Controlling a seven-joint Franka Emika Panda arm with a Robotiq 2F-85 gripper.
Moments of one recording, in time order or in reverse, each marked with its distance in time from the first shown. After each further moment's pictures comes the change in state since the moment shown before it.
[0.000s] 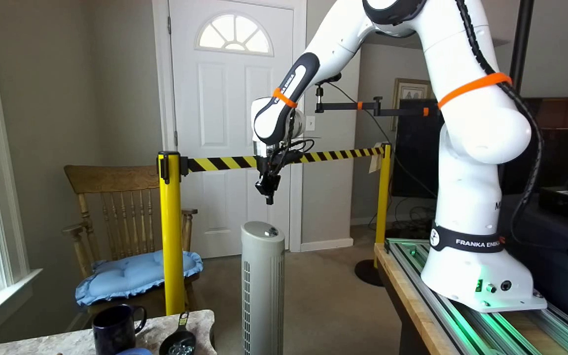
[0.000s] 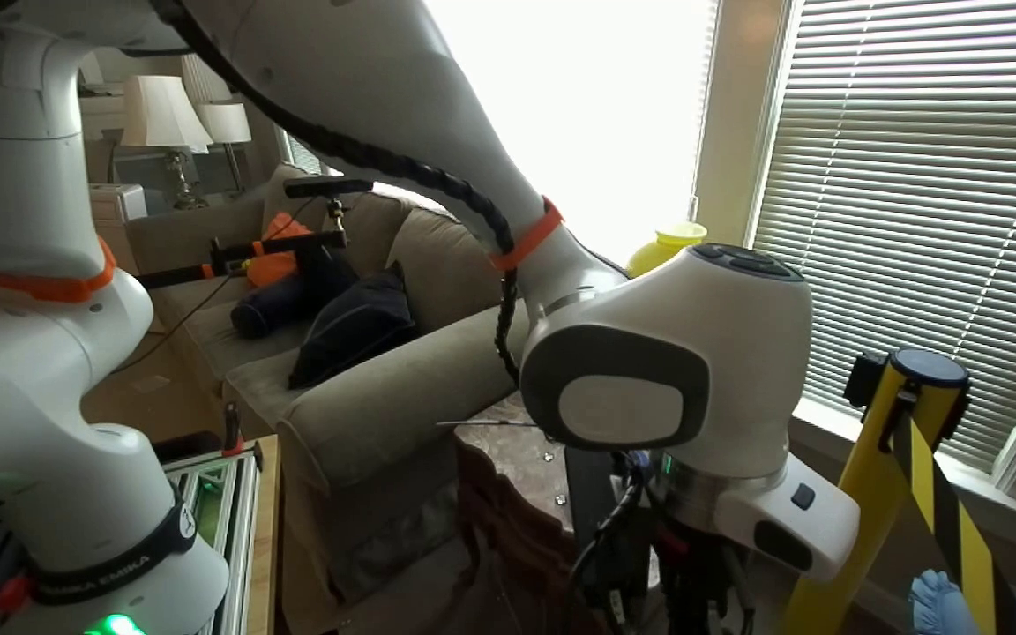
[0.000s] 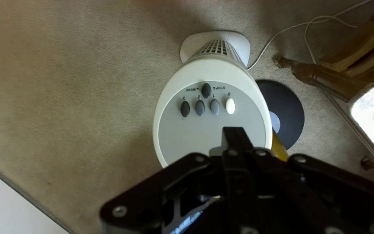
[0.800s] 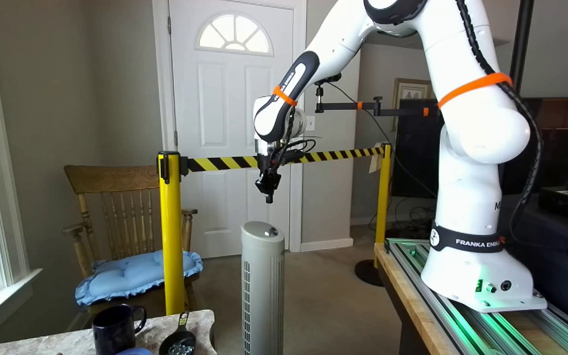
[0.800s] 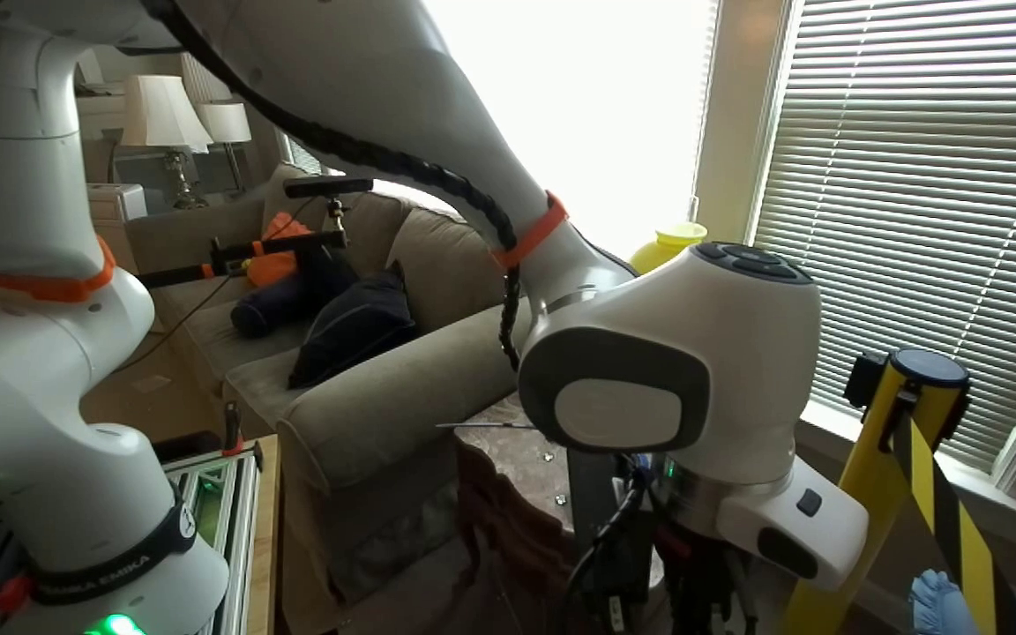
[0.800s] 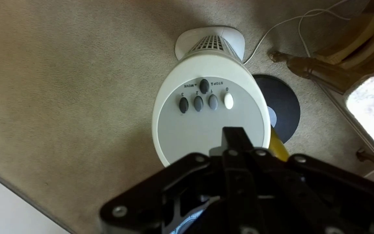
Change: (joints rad) arm -0.014 -0.004 0.006 0.001 0.036 0.009 -0.019
